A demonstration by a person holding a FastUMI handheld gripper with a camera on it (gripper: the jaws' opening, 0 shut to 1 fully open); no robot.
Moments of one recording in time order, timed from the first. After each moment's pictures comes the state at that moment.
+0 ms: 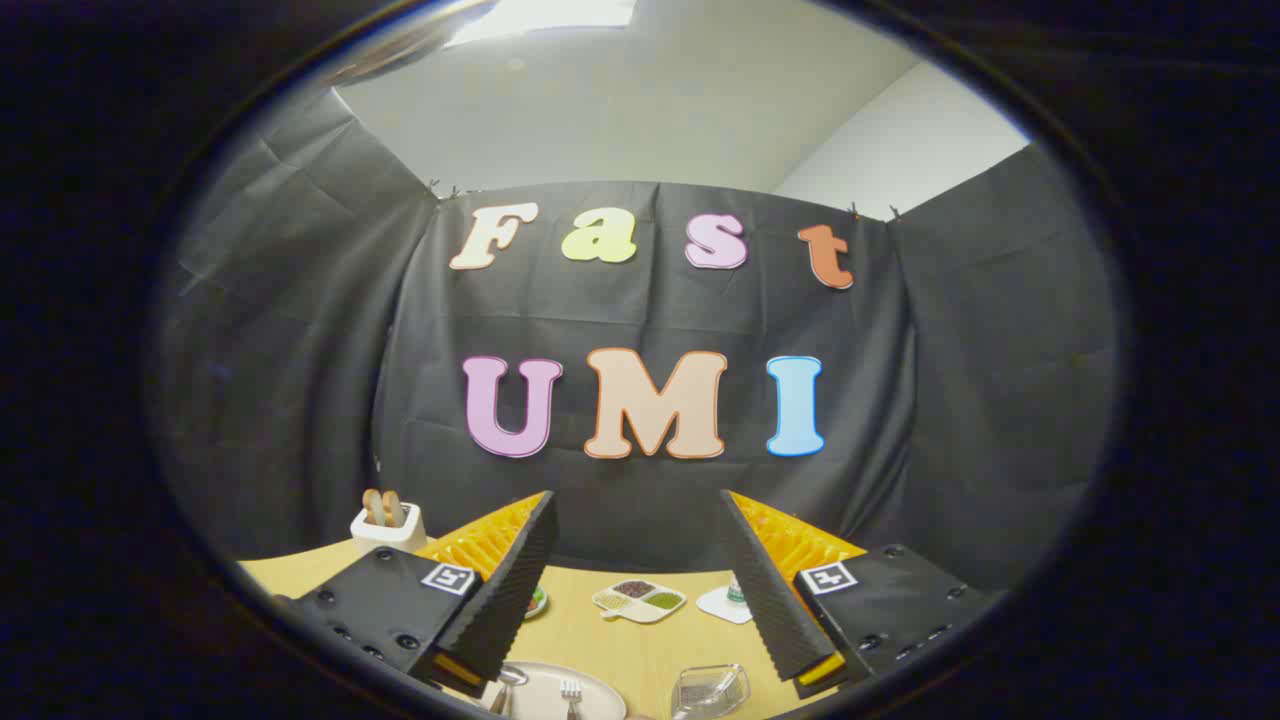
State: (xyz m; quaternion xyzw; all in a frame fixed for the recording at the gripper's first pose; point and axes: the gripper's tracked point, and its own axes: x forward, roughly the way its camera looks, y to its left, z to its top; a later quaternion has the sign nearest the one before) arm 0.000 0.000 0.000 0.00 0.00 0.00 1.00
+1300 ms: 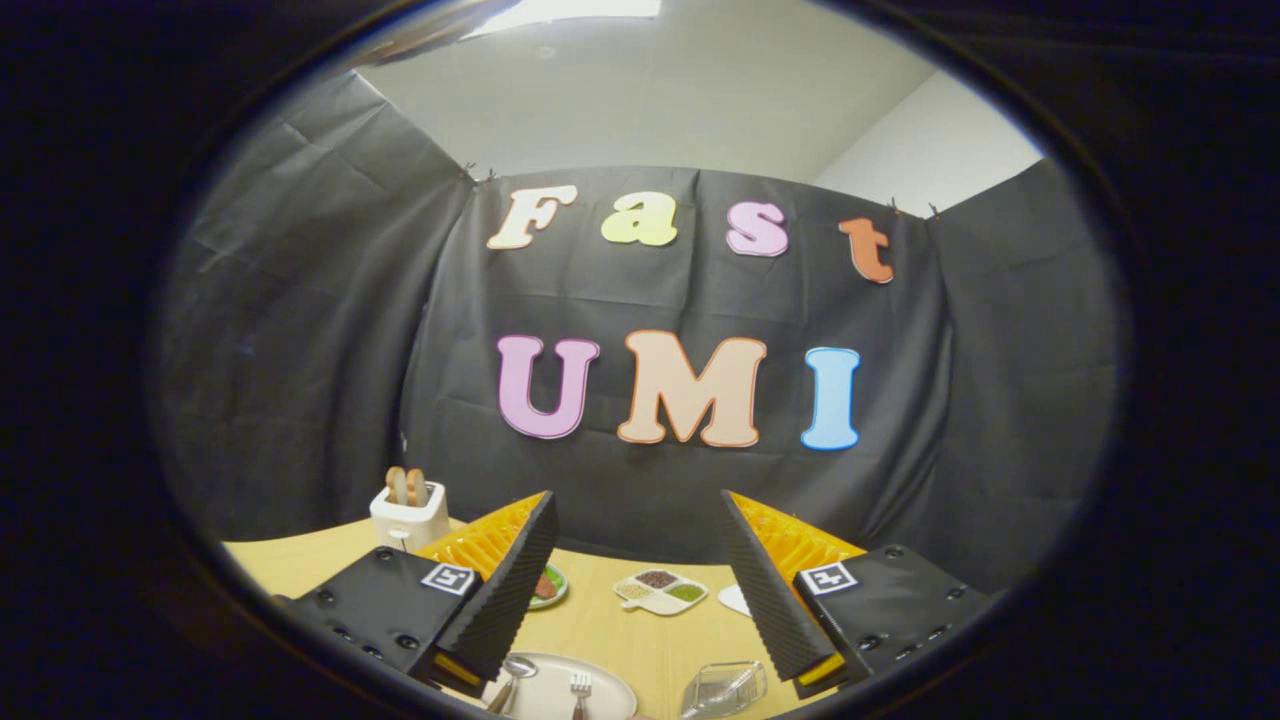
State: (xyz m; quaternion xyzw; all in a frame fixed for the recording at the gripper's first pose) arm 0.003 0.033 -0.029 -0.02 0.04 0.05 1.00
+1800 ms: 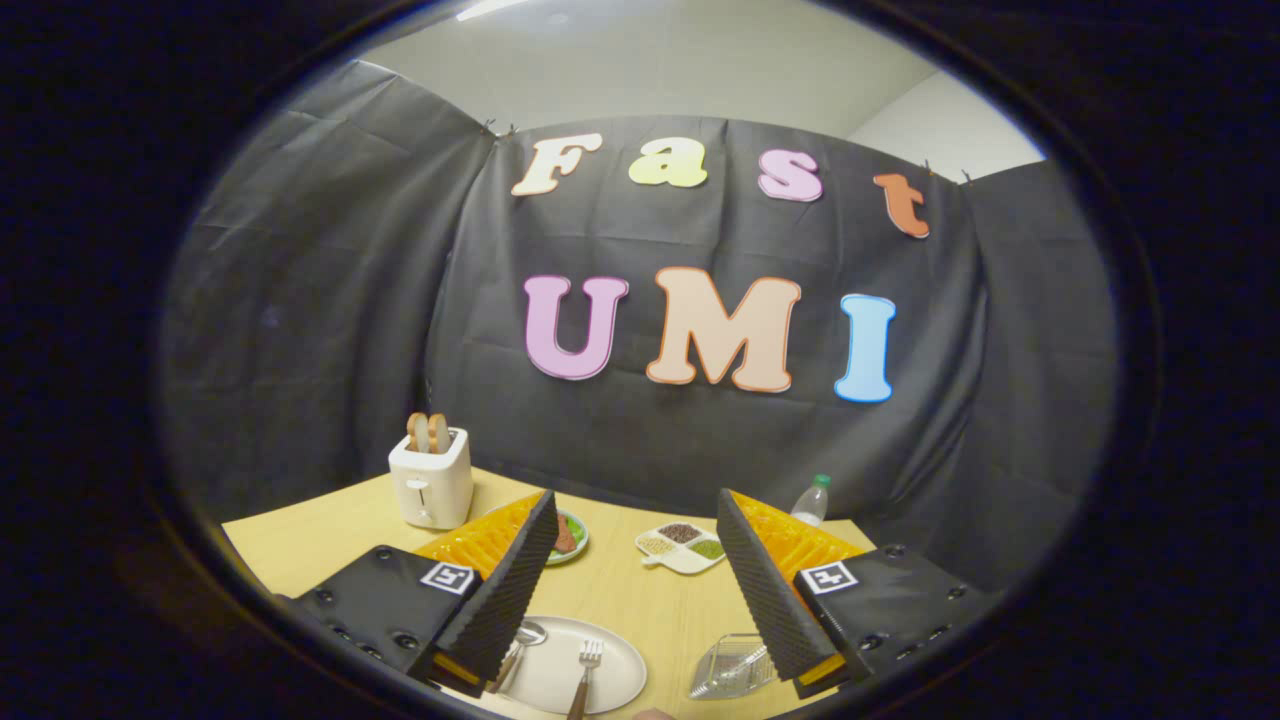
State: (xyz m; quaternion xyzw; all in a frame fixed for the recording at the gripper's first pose) arm 0.002 0.043 -0.089 -0.03 0.12 0.09 0.99
